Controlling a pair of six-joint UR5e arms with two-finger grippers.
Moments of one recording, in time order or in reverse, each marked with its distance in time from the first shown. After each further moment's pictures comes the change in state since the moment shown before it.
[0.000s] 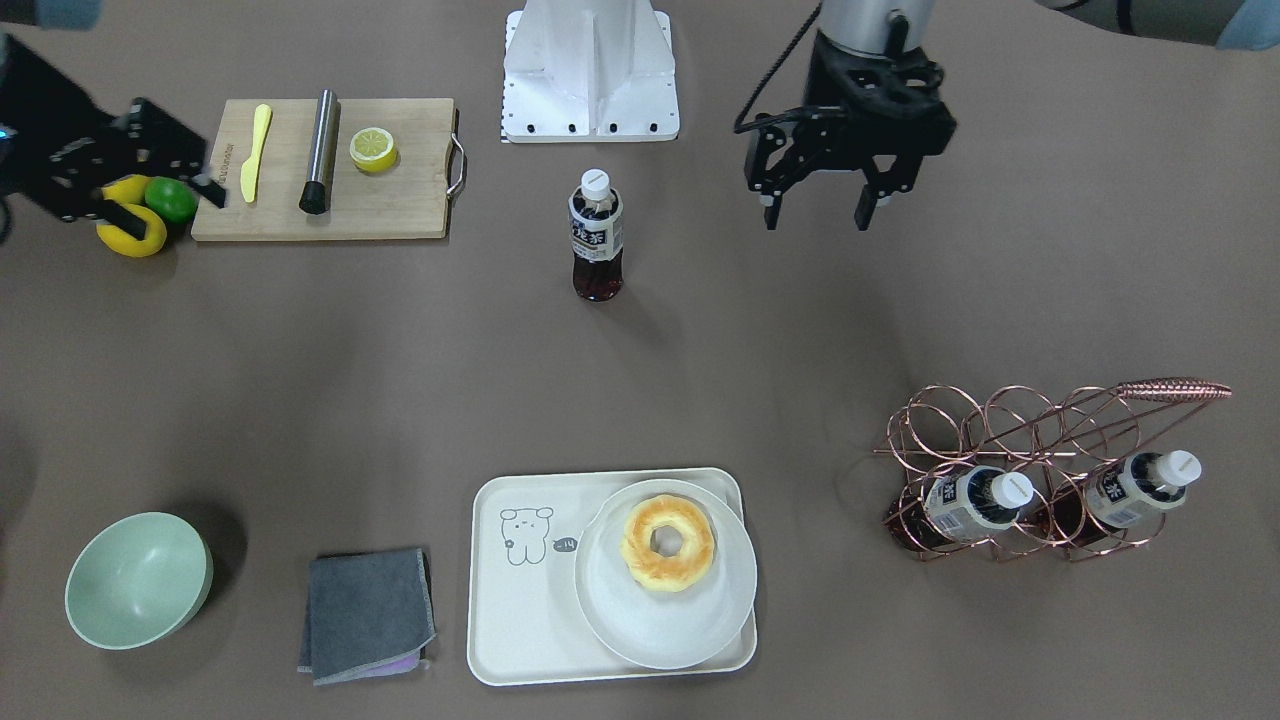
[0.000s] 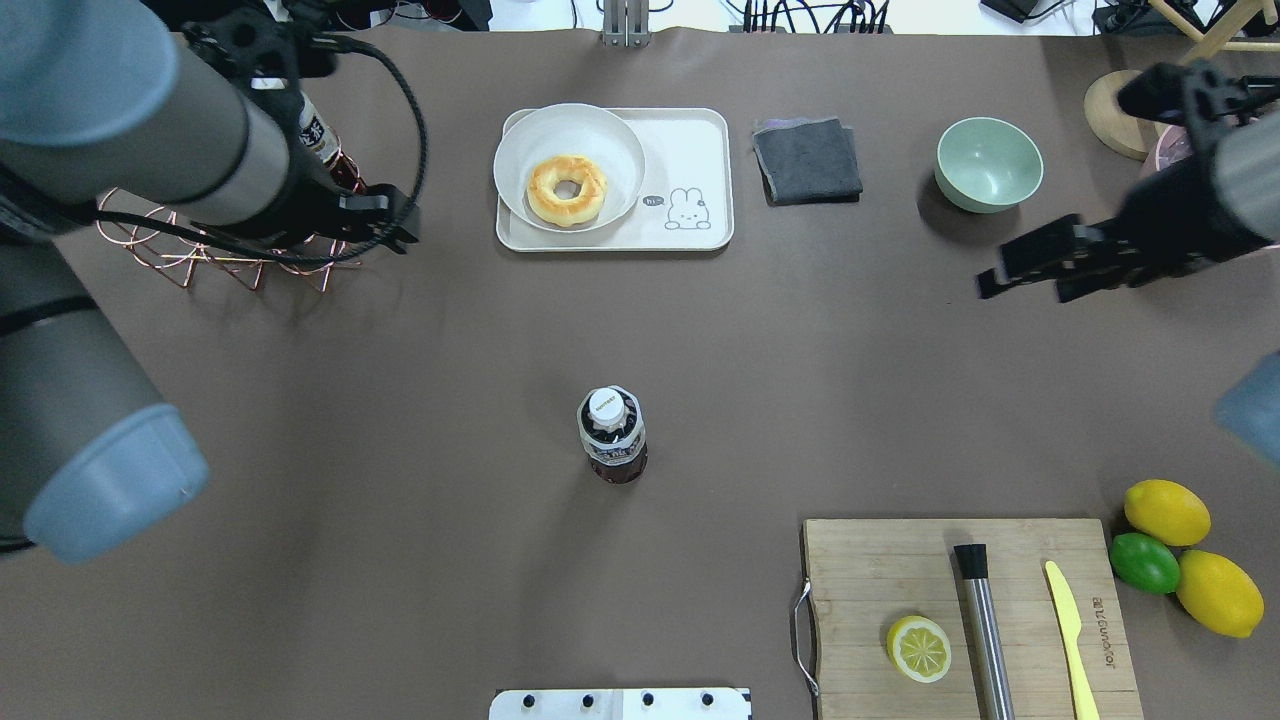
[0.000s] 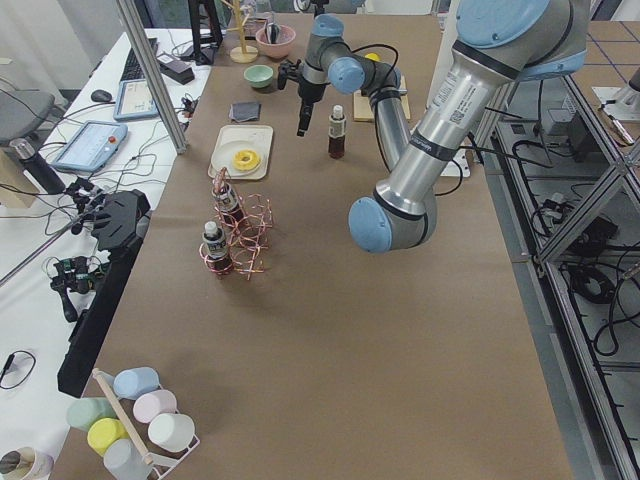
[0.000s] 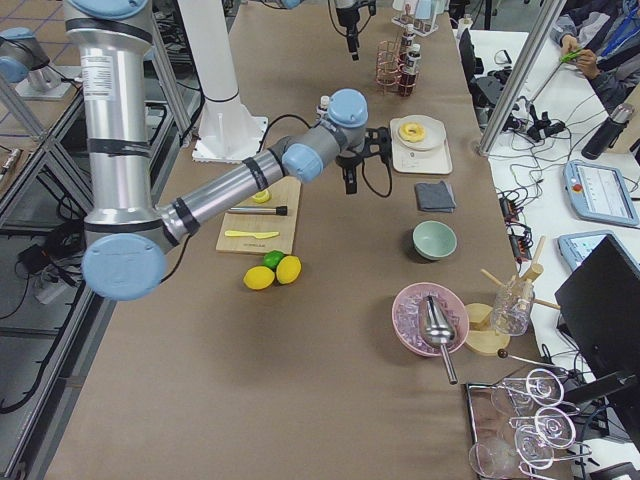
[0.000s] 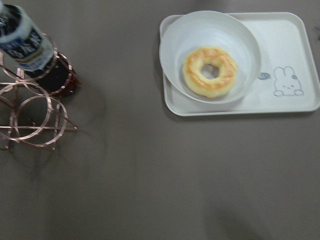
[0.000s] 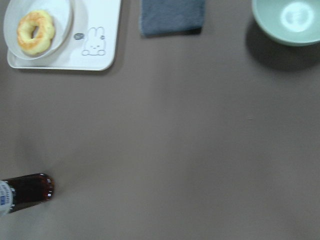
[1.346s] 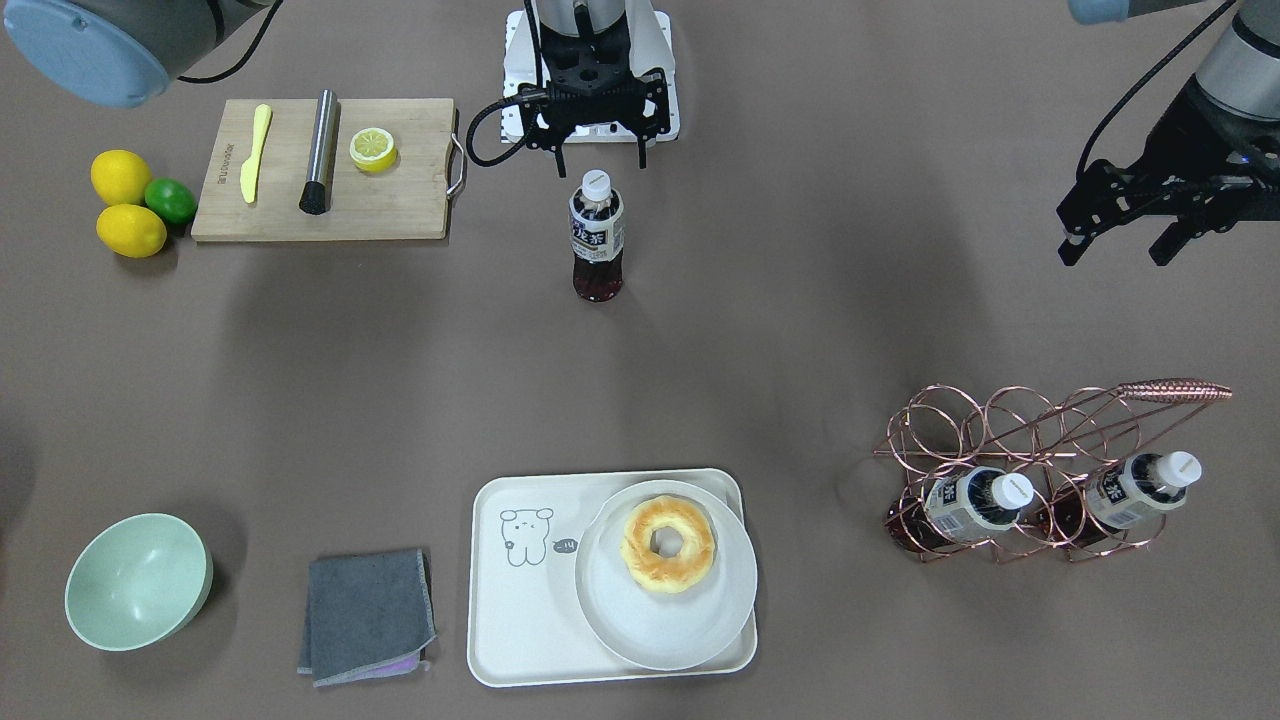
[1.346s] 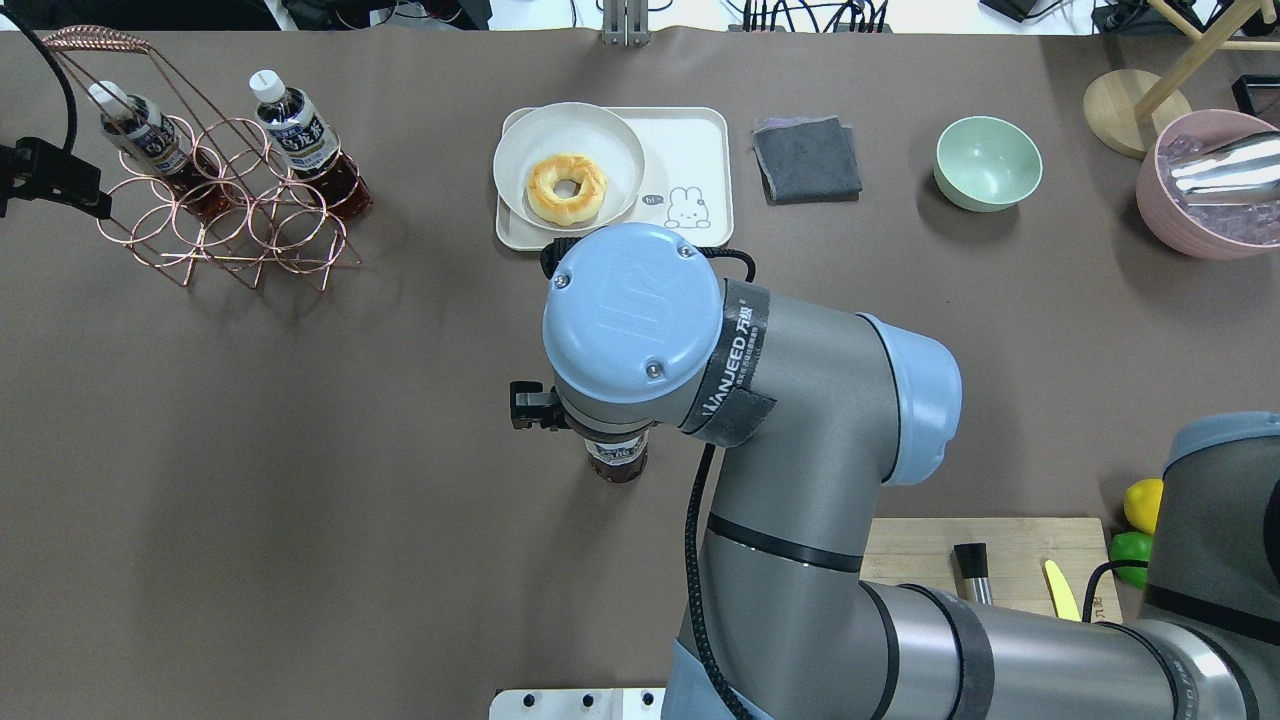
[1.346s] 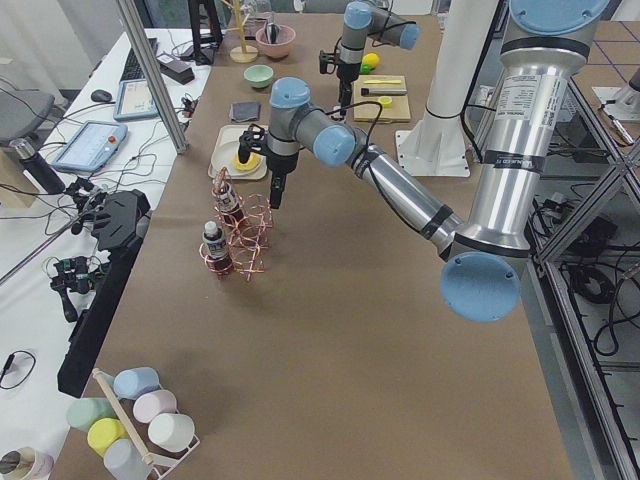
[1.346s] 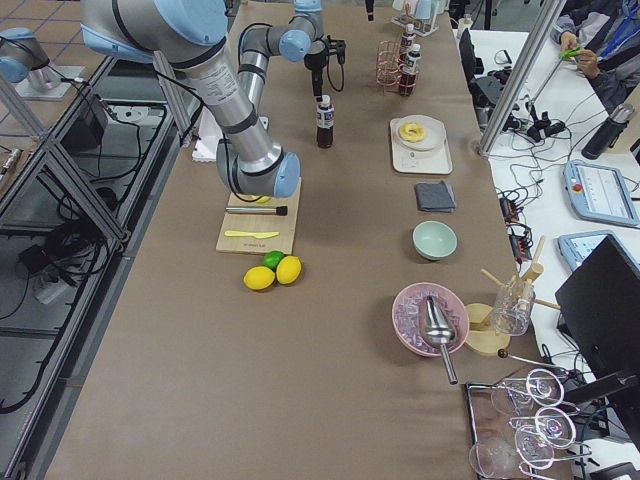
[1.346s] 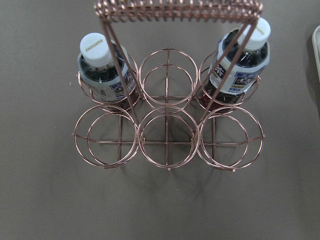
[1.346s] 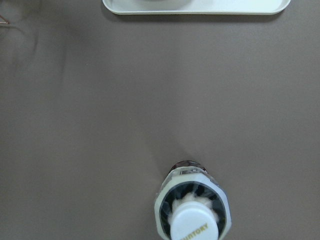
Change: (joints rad) left arm -0.390 0.415 0.040 -0.250 -0.300 0.368; right arm -0.646 0.749 -0.197 -0.572 -0.667 0.388
